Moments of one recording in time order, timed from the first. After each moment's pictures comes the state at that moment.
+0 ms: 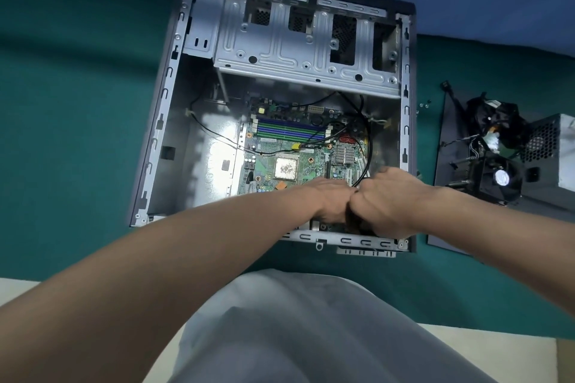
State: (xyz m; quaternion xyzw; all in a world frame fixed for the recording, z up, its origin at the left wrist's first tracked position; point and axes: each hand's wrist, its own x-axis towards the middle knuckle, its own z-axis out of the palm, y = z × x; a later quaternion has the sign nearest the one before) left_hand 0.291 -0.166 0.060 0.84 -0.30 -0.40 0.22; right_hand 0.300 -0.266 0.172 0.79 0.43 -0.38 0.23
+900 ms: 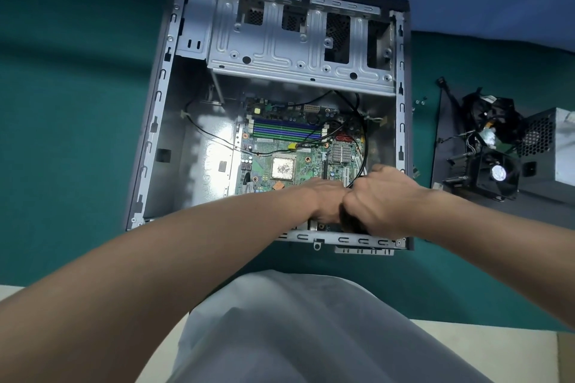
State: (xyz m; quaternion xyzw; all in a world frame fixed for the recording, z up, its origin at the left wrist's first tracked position) left_hand 0.293 -0.166 0.060 0.83 -0.32 -0.41 0.20; right_hand 0.296 -0.257 0.182 0.80 0.41 -0.37 0.23
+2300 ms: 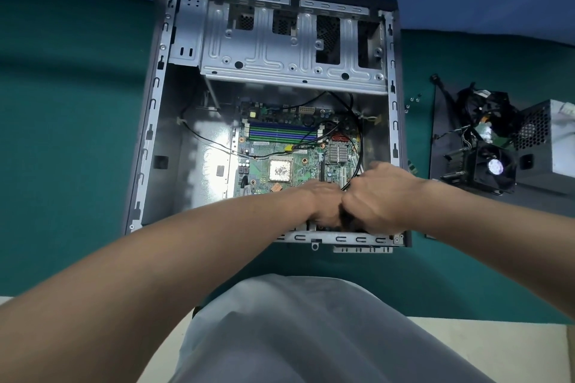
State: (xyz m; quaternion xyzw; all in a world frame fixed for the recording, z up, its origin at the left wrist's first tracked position) left_hand 0.291 -0.168 0.060 0.83 -0.35 -0.41 0.14; right_hand 0.300 -0.264 0.173 0.80 0.40 -0.39 0.21
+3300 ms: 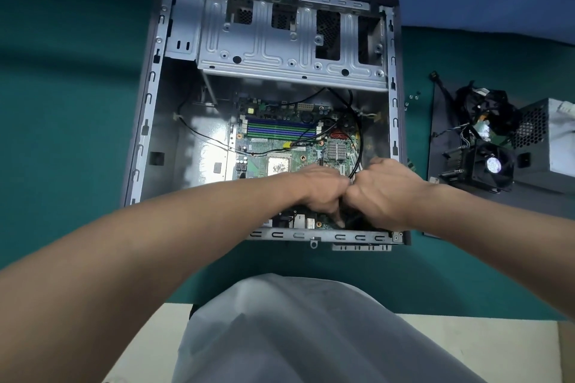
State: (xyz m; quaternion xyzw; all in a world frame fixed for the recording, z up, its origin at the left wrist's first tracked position) left_hand 0.307 -0.159 0.068 0.83 -0.35 -0.39 0.18; right_hand 0.299 -0.274 0.170 0.81 0.43 -0.32 0.22
